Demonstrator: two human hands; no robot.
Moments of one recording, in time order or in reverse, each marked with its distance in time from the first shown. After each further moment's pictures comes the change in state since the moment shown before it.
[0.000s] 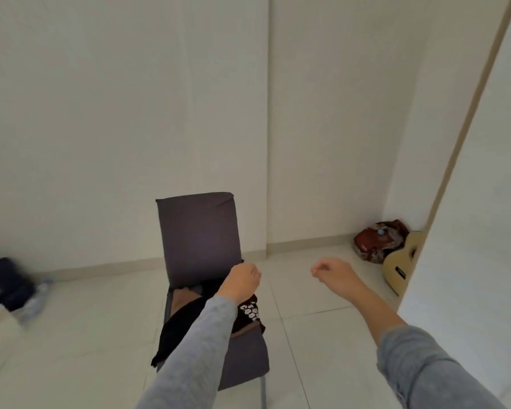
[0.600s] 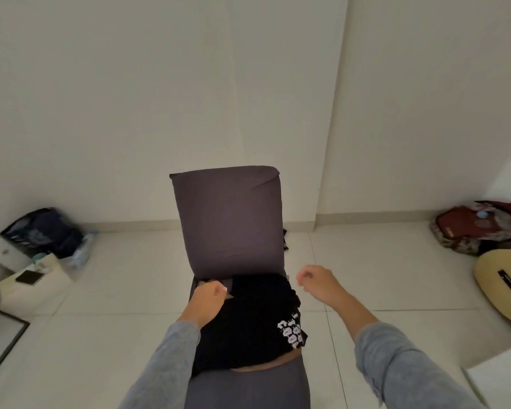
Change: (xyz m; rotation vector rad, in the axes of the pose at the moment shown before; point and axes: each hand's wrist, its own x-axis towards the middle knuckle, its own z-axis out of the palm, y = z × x) left_hand 0.220 -0.222 -0.015 -0.118 0.052 -0.487; right_hand 0.325 0.008 0.193 -0.039 -0.408 0.069
